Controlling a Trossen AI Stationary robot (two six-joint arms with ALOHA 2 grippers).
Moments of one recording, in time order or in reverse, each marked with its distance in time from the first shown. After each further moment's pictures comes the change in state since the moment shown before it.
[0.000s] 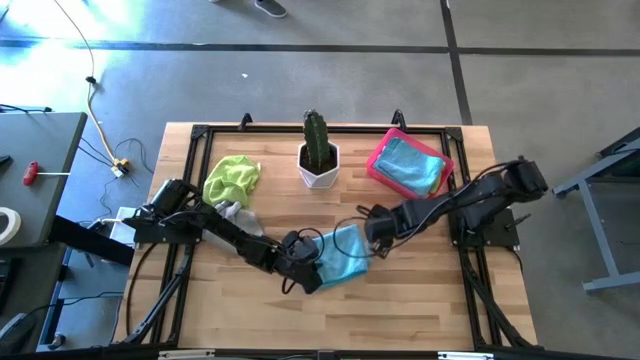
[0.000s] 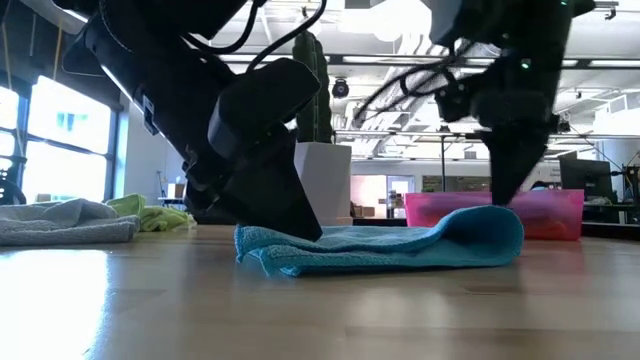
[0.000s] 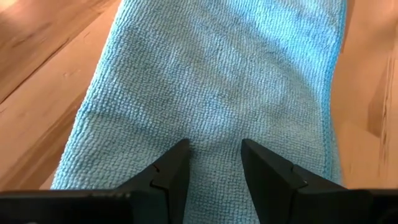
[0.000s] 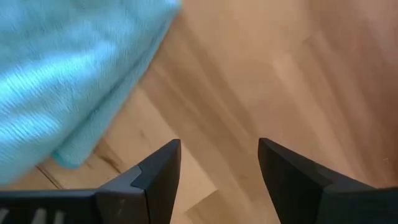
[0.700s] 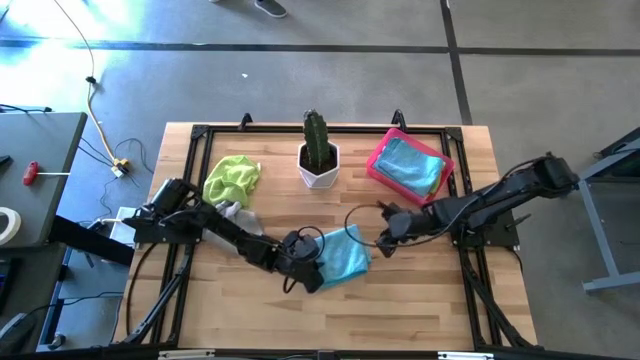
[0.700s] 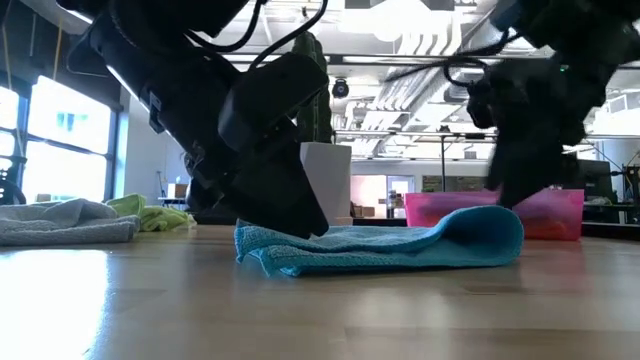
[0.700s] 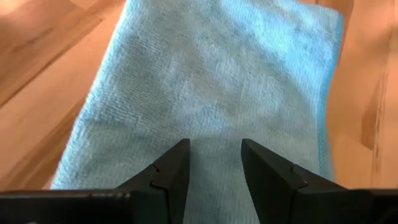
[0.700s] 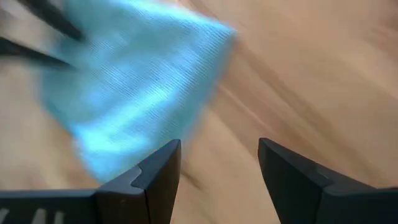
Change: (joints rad) left arm 0.014 -0.002 0.002 0.017 -0.002 -0.018; right arm 0.014 -0.295 -0.400 0.585 -0.069 0.205
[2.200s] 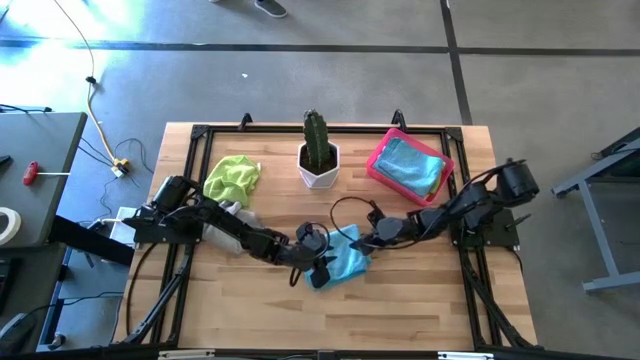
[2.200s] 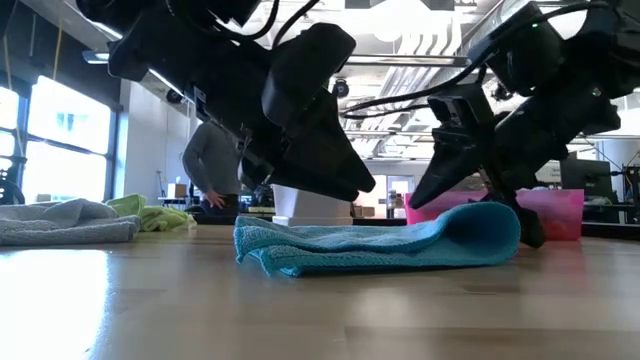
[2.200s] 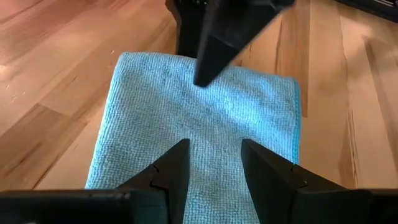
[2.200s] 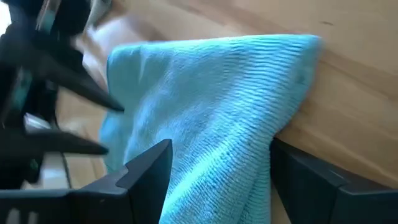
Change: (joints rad) left arm 0.053 -0.001 0.002 0.208 0.000 0.274; right arm -0.010 0.409 -0.080 0.728 -0.031 0.244
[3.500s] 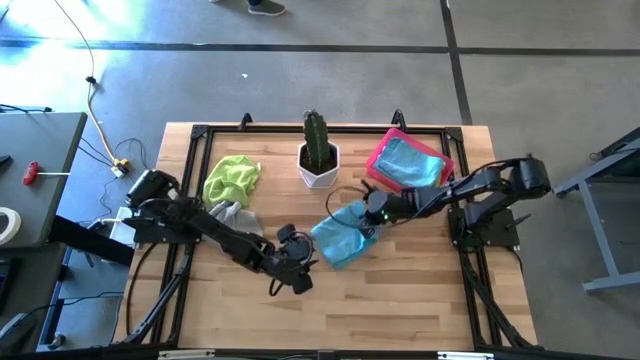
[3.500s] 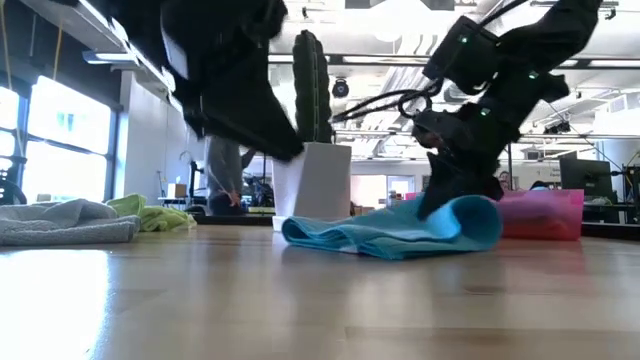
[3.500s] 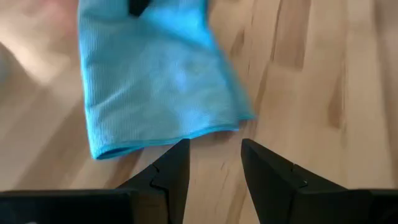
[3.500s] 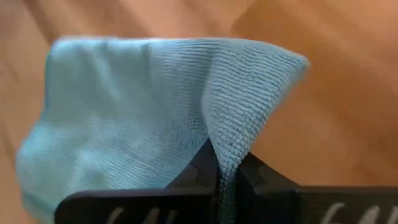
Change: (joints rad) left arm -0.113 -0.179 -0.002 -0.358 -0.113 -0.027; right arm -0.239 -0.160 0.165 -0.541 0.017 -0.525
